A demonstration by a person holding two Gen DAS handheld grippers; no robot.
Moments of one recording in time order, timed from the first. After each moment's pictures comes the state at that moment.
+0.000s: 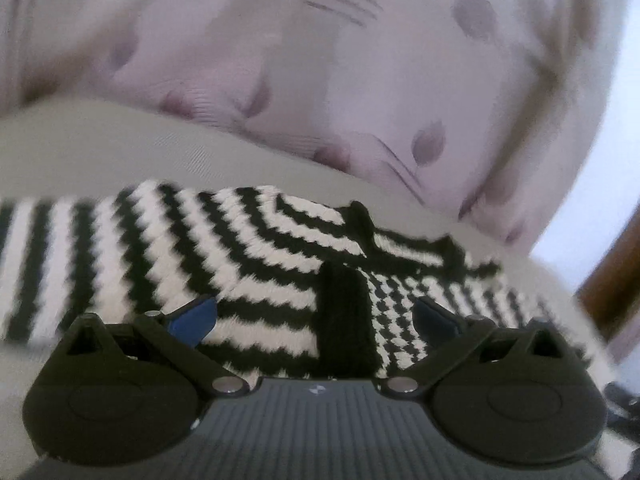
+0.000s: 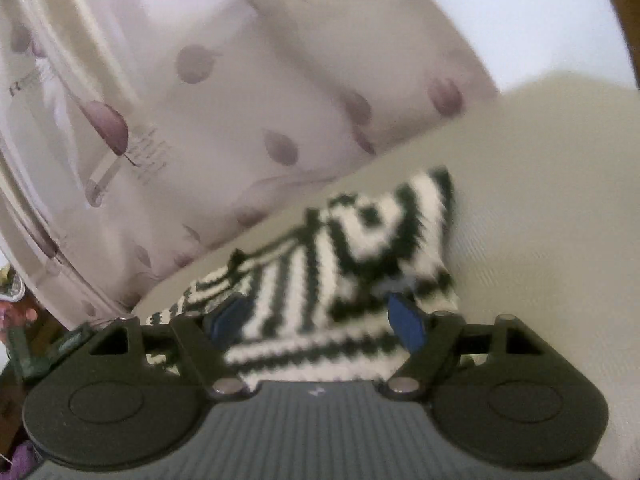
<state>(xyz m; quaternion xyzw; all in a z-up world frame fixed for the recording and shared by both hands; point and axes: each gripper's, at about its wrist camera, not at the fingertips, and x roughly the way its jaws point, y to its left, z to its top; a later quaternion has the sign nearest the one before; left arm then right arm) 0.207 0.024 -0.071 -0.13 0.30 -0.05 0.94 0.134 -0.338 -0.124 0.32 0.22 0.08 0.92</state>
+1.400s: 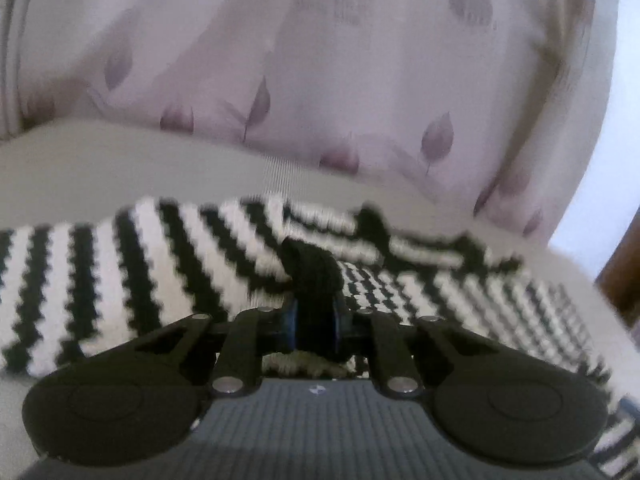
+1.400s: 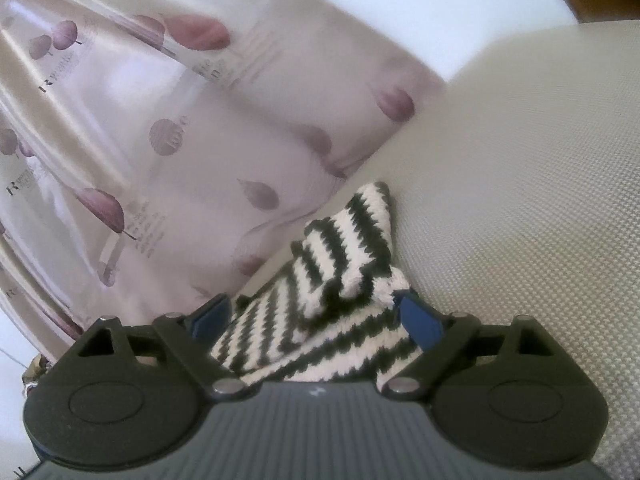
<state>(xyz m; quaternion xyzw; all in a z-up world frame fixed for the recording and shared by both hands) 0.201 0.029 -0.092 -0.11 0.29 -0.03 0.95 0.122 -0.360 -0.154 0.43 0.16 0.06 0.89</state>
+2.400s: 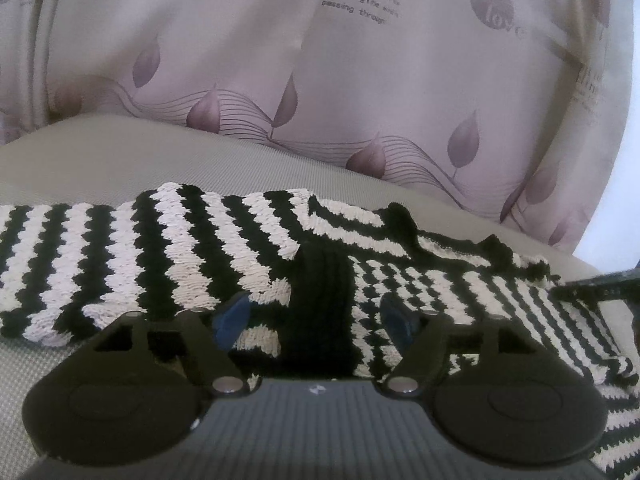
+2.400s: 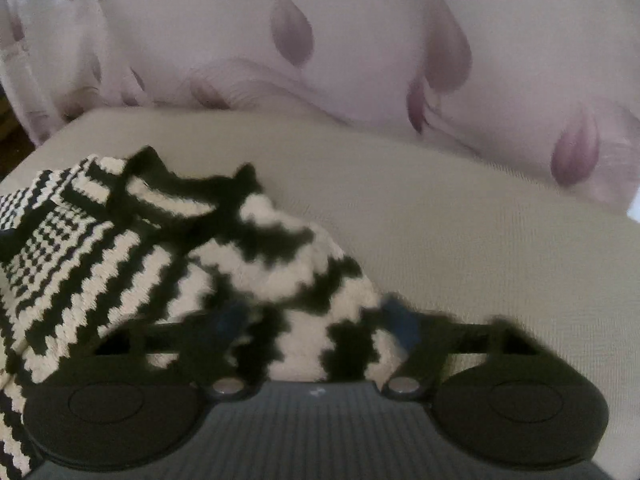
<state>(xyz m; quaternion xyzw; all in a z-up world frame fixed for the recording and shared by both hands) 0.195 0.030 -0.106 -0.12 0.26 0.01 0.96 0.394 -0.327 -0.116 -0.01 0.38 0.18 0.91</state>
